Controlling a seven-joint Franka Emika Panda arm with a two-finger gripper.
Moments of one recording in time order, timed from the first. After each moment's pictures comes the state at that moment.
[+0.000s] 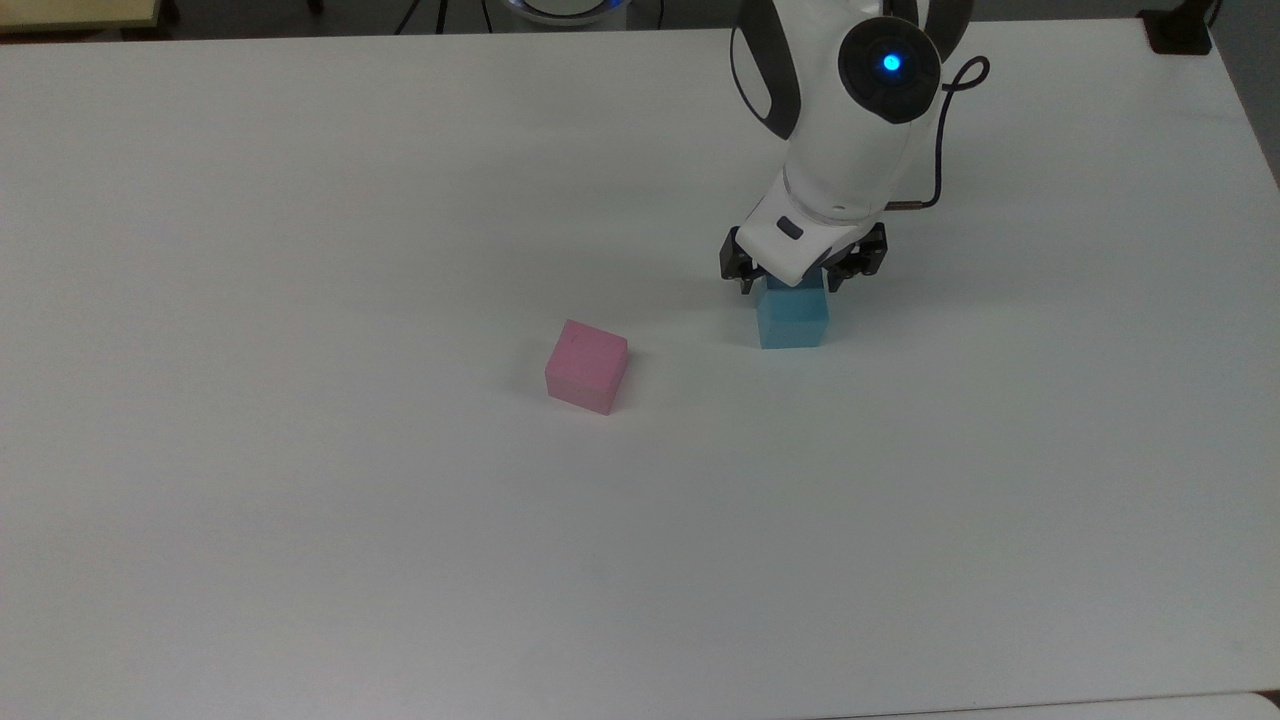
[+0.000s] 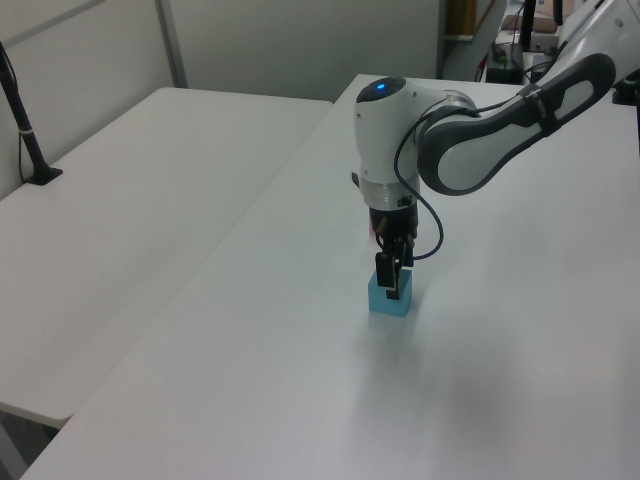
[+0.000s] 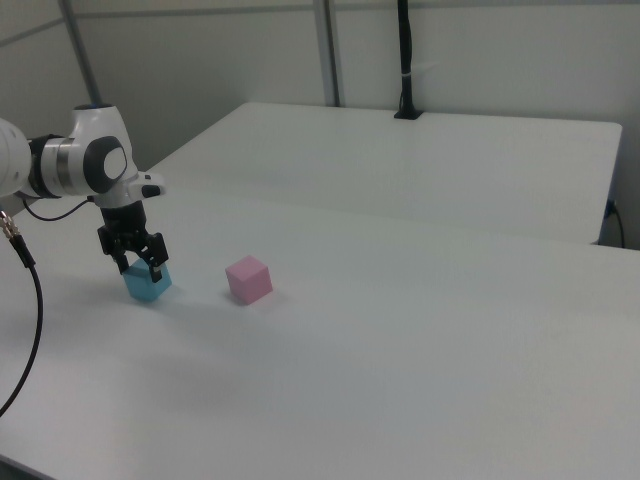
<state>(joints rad) 0.37 0.48 0.05 -1.61 -0.02 2.01 0.36</state>
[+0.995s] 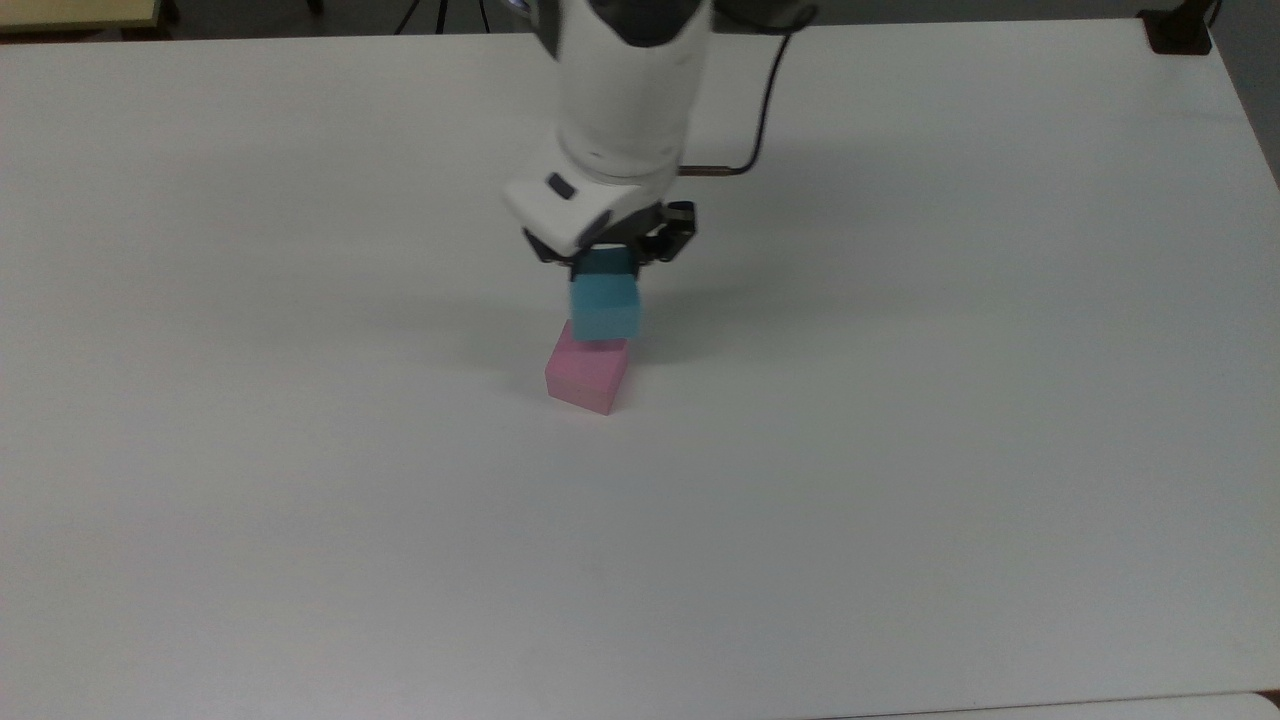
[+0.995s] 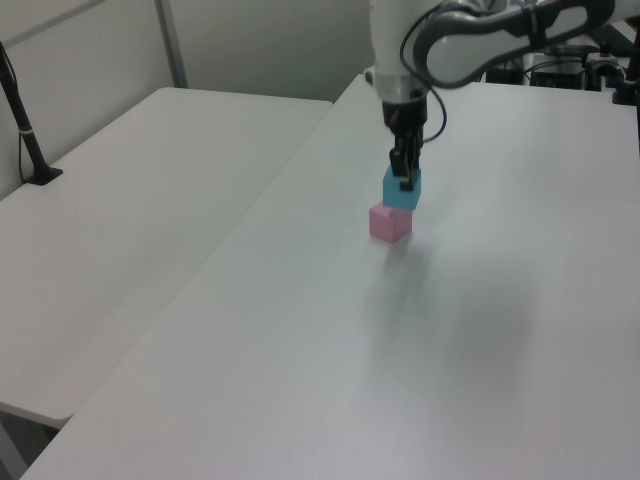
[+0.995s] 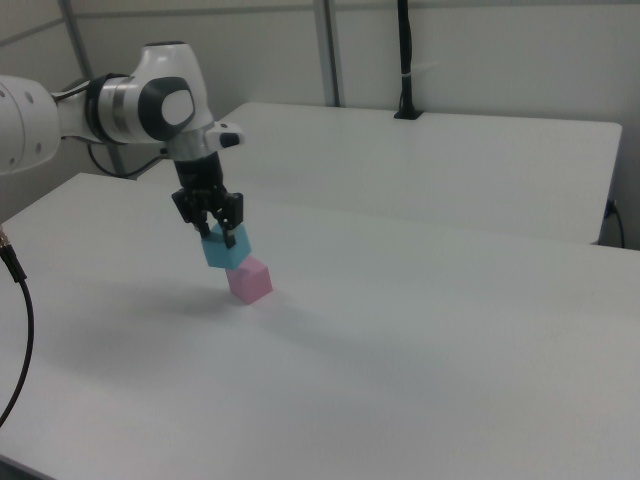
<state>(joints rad) 0.20 0.37 -0.05 -1.52 -0.06 1.83 0.09</state>
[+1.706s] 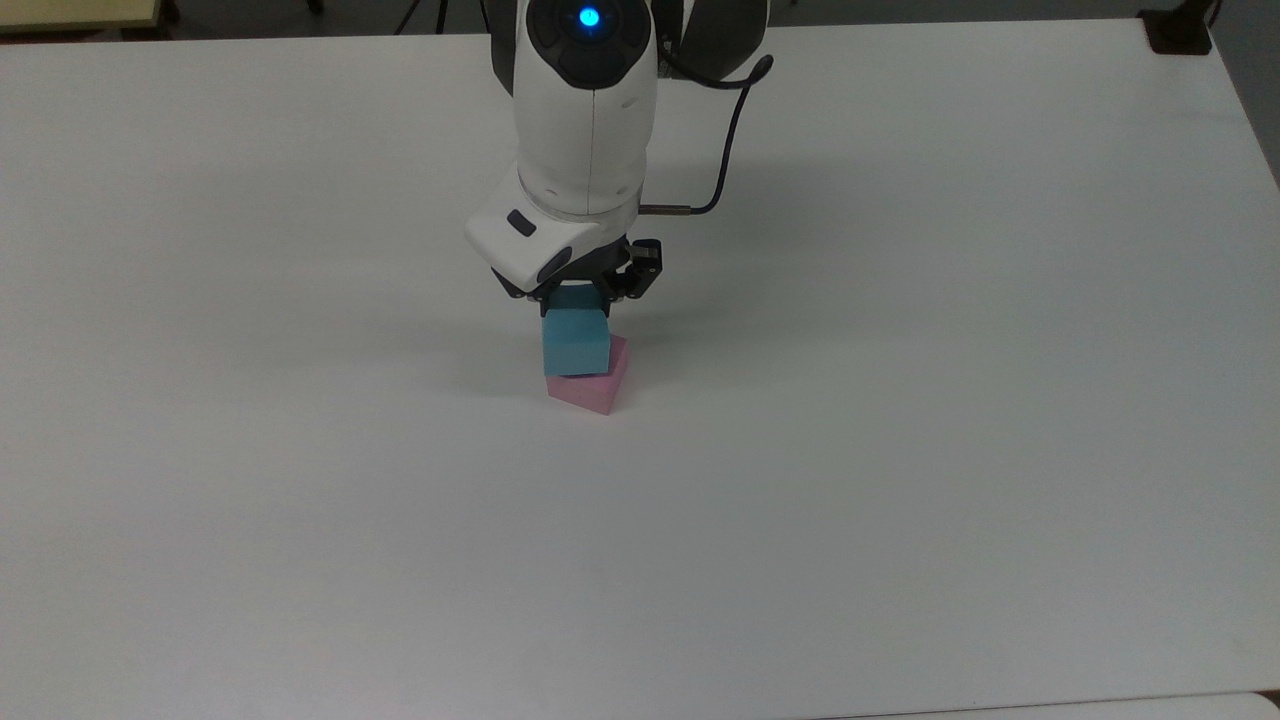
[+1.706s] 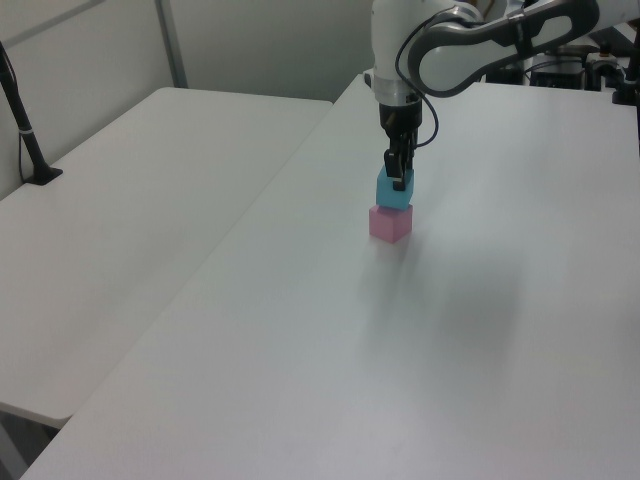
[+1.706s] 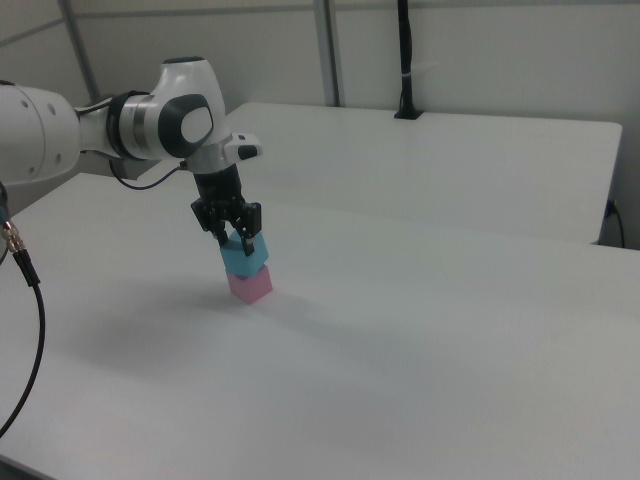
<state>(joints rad) 0.17 0.42 -0.07 -1.52 -0.05 1.92 0.07</state>
